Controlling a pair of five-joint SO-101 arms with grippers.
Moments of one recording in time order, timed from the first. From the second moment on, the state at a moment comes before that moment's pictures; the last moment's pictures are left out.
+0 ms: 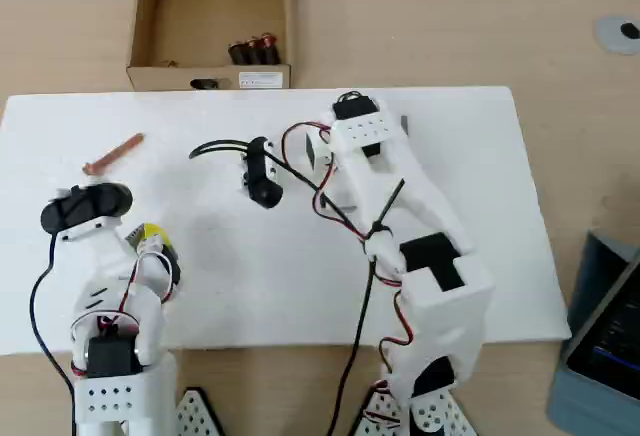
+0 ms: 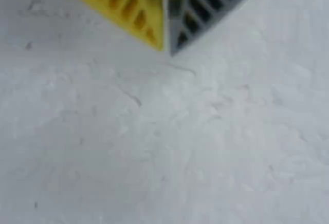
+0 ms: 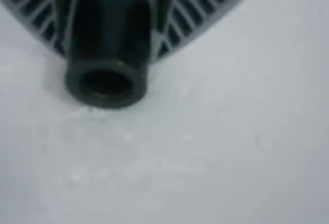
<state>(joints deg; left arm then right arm) -8.7 -103.8 96.3 51.6 6.3 -21.4 22.1 3.5 74.2 68.6</state>
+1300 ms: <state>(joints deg) -10.9 -103.8 94.9 56.1 5.8 -16.8 -22.3 5.0 94.6 22.7</state>
